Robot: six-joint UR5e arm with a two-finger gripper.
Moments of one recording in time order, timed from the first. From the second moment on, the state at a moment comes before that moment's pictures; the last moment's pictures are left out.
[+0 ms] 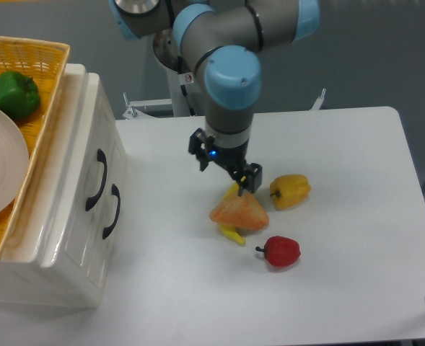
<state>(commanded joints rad) 2.39 -1.80 -1.59 -1.30 1.51 0.82</state>
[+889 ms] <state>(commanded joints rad) 2.33 -1.79 -1.60 -1.31 1.36 0.47</state>
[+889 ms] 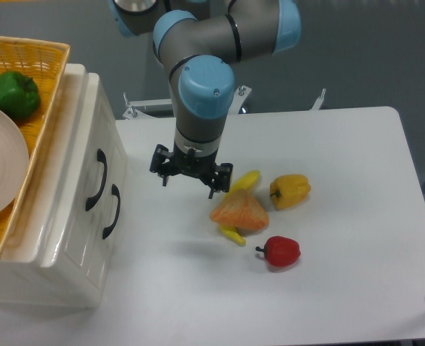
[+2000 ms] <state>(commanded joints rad) 2.29 -1.79 -1.57 -1.42 1.21 0.29</state>
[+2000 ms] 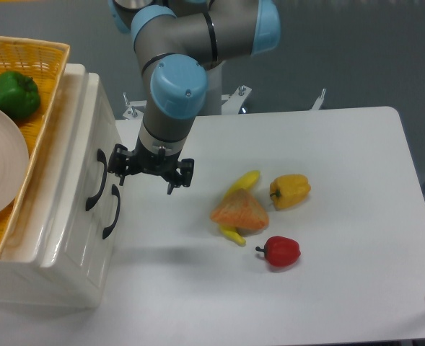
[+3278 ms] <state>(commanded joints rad) 2.28 -1.80 -1.57 -1.45 1.14 0.29</state>
